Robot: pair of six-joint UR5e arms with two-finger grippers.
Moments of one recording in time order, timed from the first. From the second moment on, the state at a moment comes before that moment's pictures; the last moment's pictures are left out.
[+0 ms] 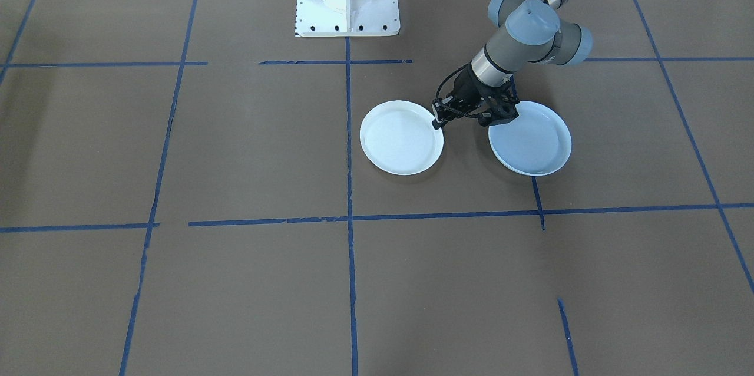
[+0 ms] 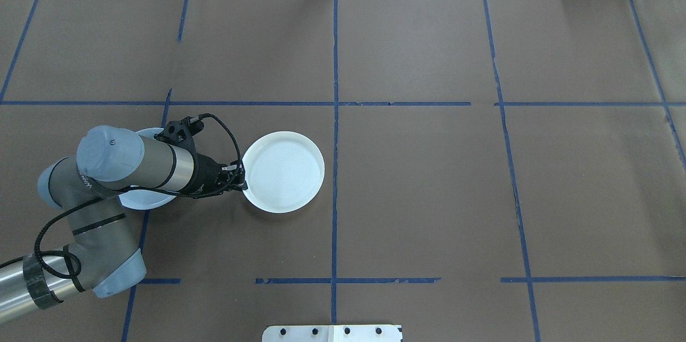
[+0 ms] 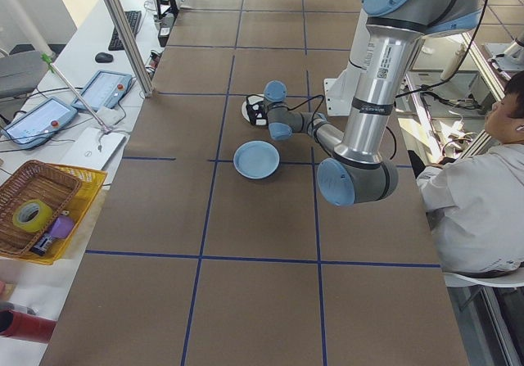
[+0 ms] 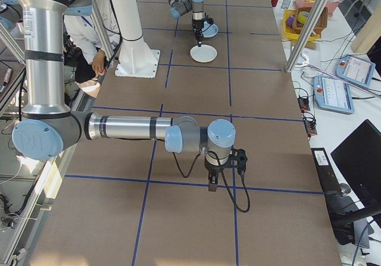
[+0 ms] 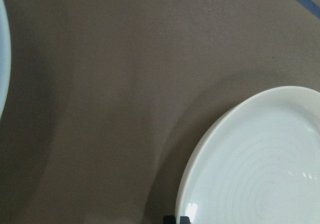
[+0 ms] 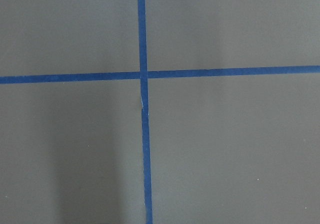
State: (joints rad) left arm -0.53 -1.86 -1.64 -2.37 -1.96 -1.69; right arm 1.54 -1.61 1.62 -1.56 2.30 0.09
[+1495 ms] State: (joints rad) left arm -0.91 -1.56 -1.67 -2.40 -2.31 -1.09; right arm 1.54 -1.61 1.62 -1.56 2.30 0.09
